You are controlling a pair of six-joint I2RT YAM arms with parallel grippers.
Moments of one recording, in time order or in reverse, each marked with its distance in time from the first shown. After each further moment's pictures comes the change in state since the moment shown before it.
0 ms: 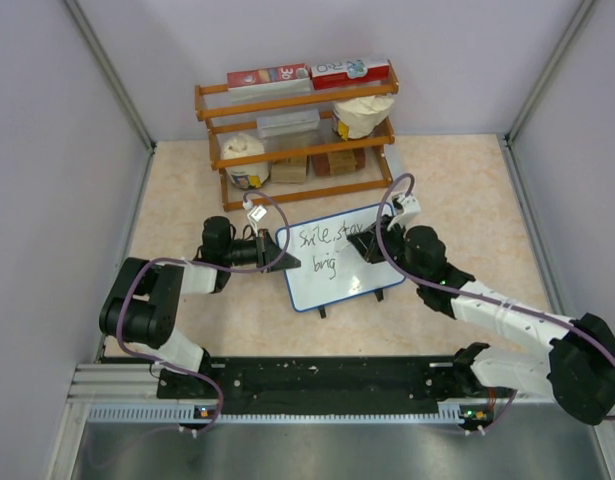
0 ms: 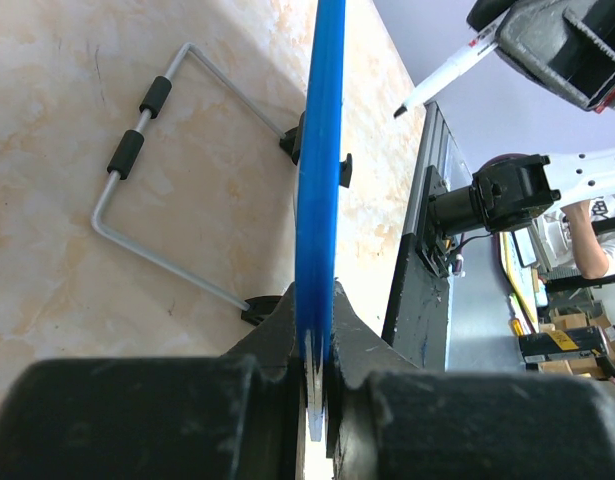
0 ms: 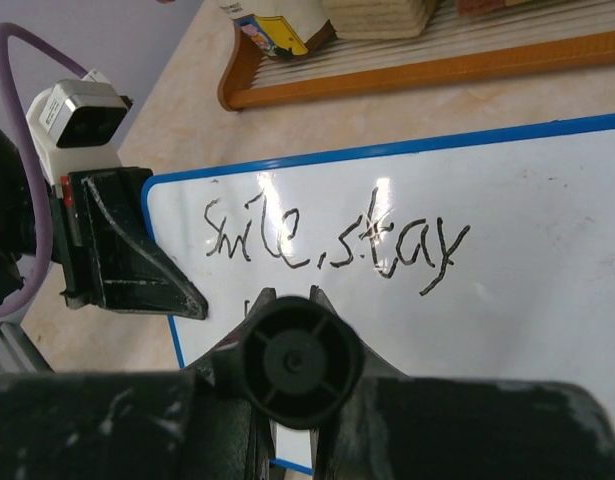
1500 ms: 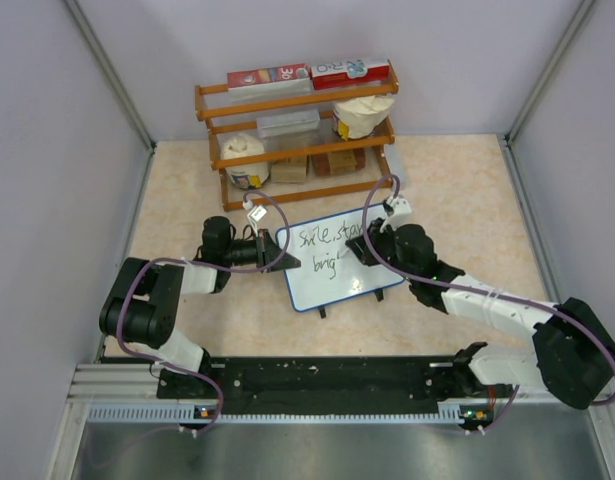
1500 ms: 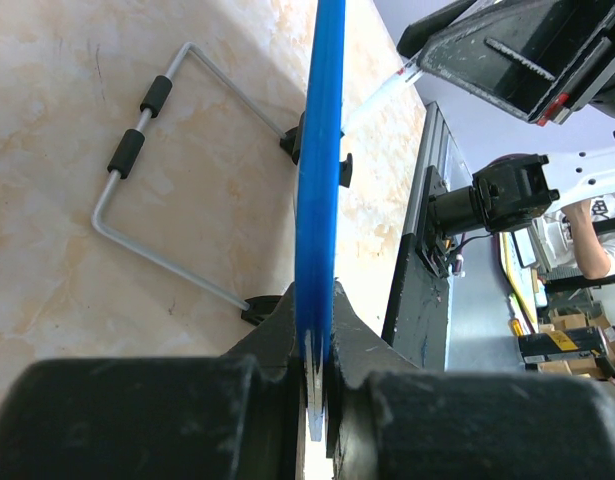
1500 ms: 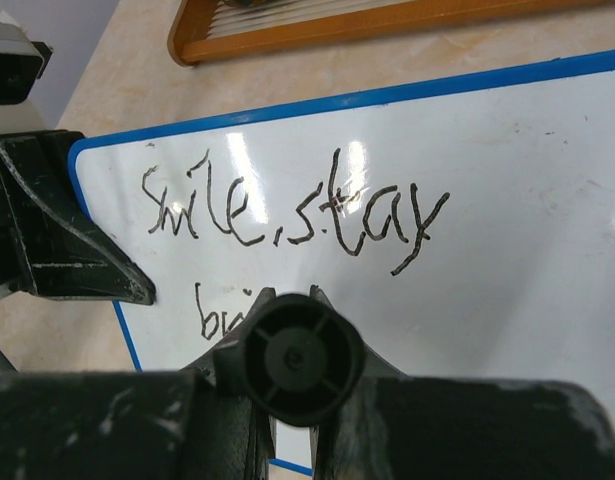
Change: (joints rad) left arm 0.000 0.000 0.000 -0.001 0.000 -0.001; right arm 0.000 0.103 0.030 -0.032 0.024 -0.034
